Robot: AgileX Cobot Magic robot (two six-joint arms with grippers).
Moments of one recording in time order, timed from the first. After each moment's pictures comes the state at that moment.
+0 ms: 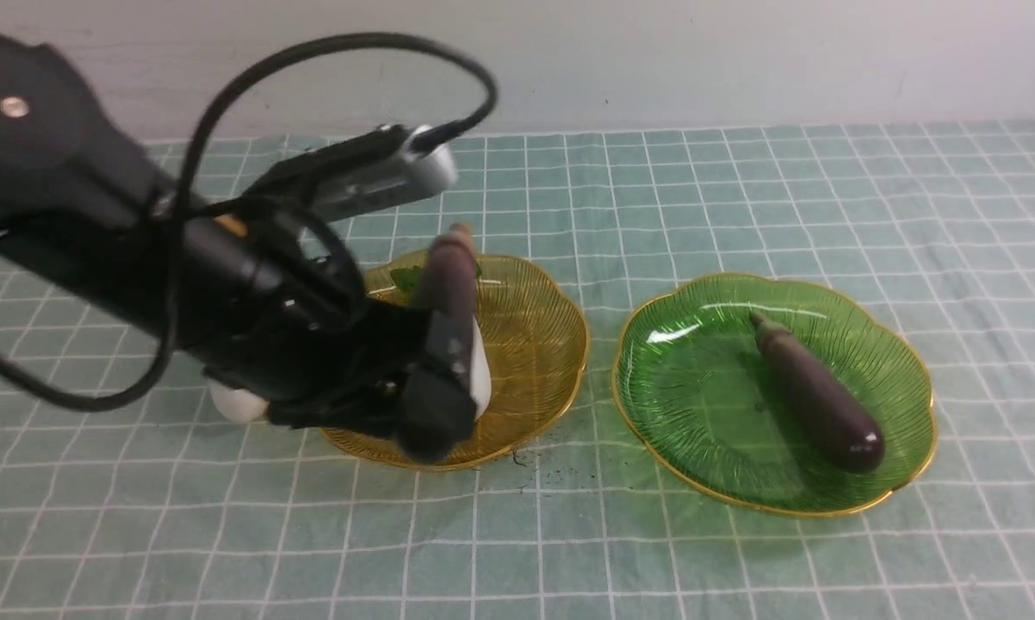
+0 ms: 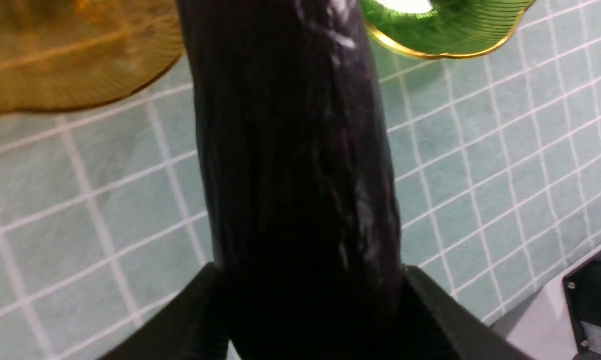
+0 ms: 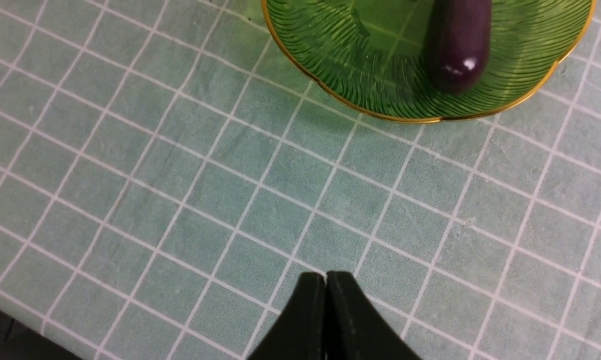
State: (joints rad) right arm 0.26 0.76 -0.89 0.19 1.27 -0.22; left arm -0.42 1.46 -1.23 -0.50 1.06 0.04
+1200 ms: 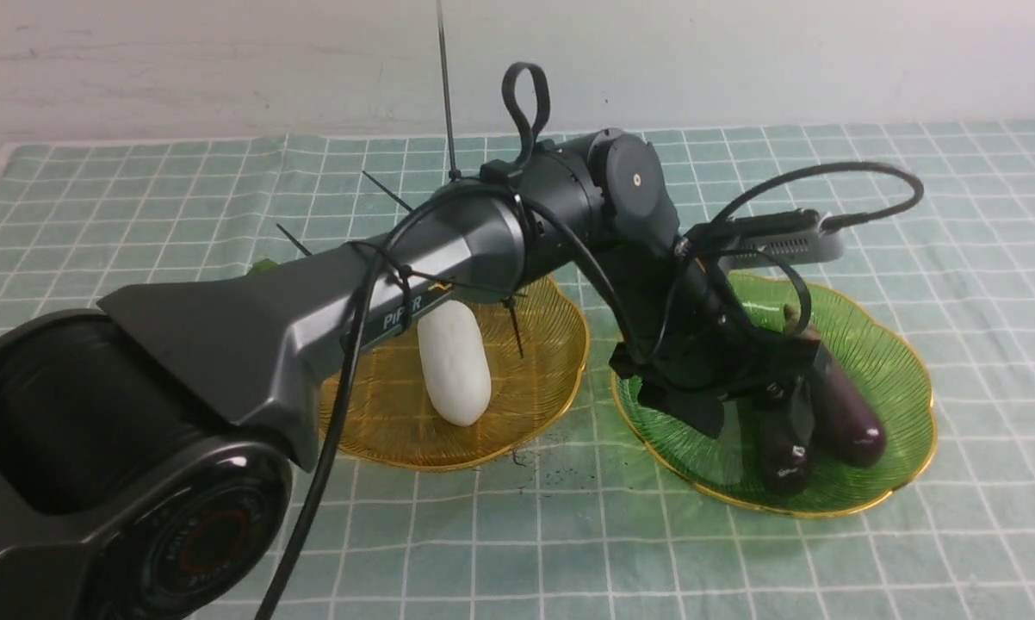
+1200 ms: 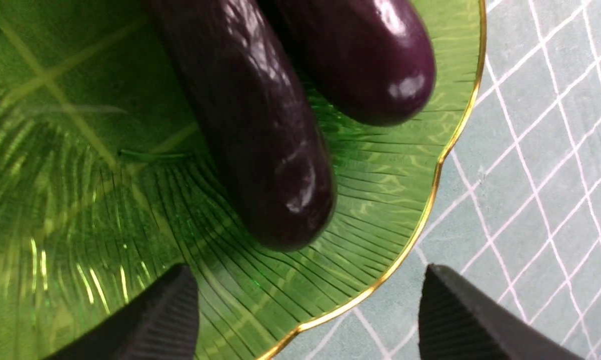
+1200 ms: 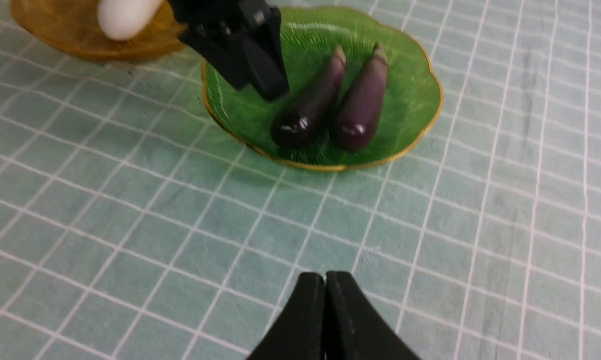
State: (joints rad) right arm 0.26 0.22 -0.71 0.03 1.29 -0.13; left arm -0.69 2.24 -1.96 -0.56 1.03 0.03
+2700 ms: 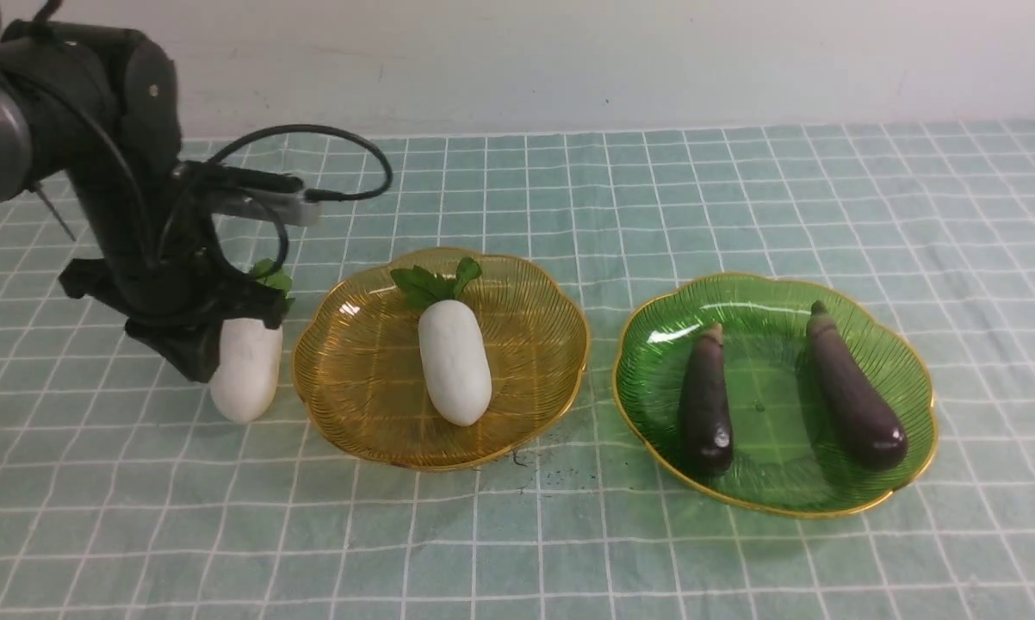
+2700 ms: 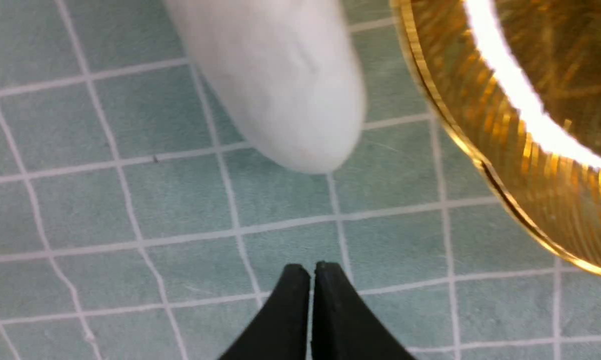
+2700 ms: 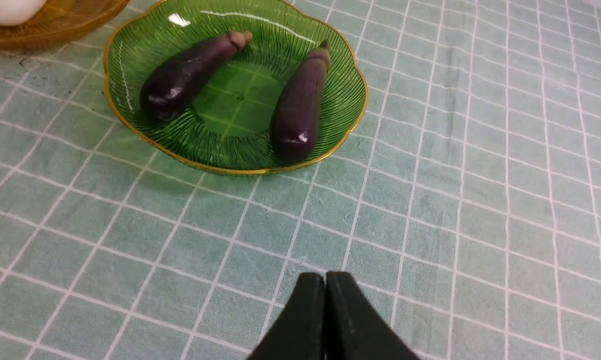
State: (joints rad) right arm 0.26 0.22 -0.65 -0.10 1.17 -0.11; left arm -0.06 1.91 -1.55 0.05 1.23 0.03
